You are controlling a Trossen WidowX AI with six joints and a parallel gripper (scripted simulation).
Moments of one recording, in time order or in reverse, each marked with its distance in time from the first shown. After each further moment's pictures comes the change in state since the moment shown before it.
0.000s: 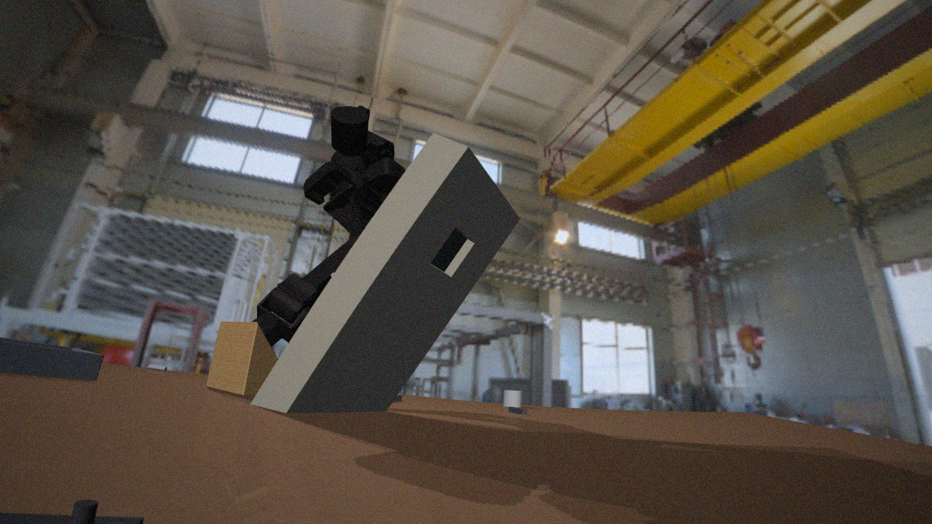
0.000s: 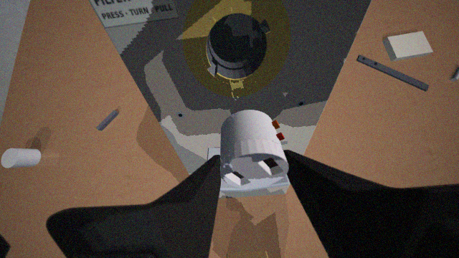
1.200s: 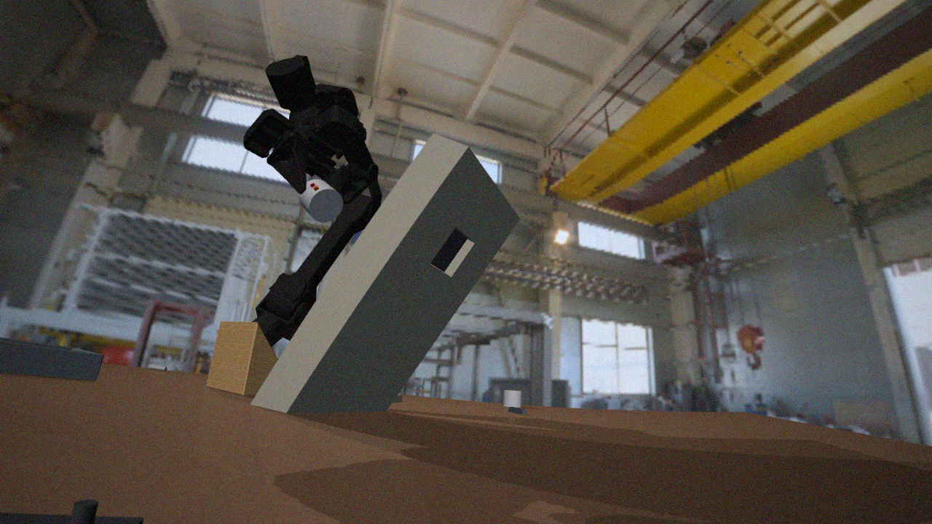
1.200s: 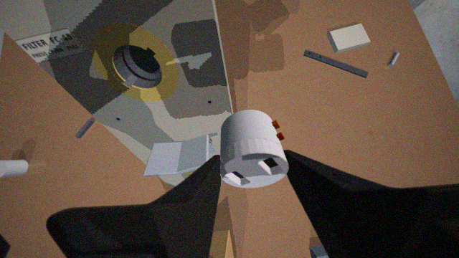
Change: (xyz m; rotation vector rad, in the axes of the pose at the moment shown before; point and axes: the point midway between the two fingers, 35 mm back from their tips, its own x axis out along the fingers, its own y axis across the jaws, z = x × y) arm -0.042 -0.092 -0.005 0.077 0.019 -0.037
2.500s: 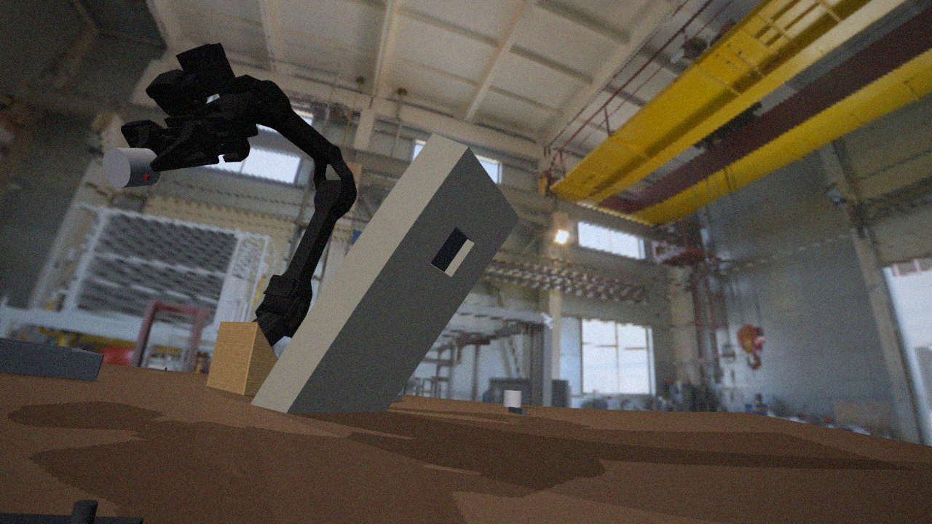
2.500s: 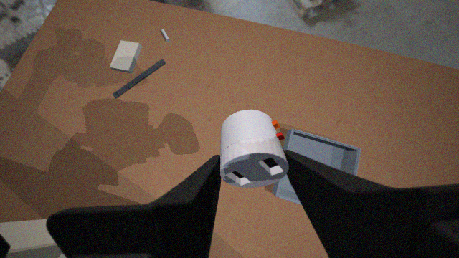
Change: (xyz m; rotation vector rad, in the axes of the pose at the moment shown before) arm -0.045 -0.164 -0.105 0.954 -0.028 -0.555
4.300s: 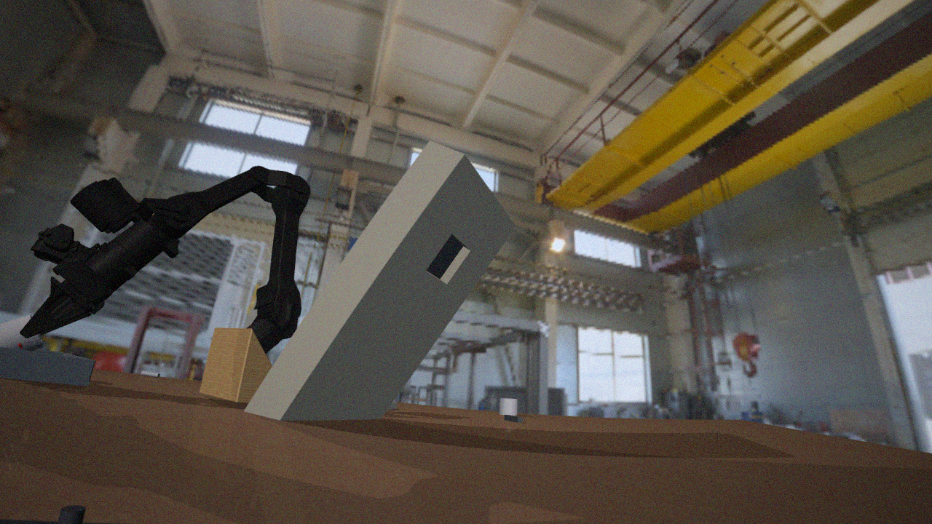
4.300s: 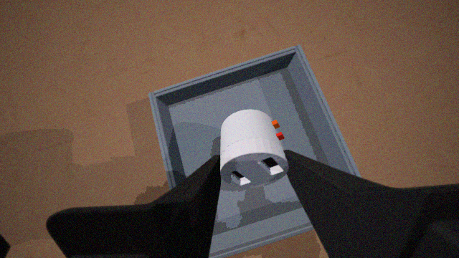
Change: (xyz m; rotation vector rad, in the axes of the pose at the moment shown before) arm 0.151 -0.147 -0.142 0.539 0.021 -0.297
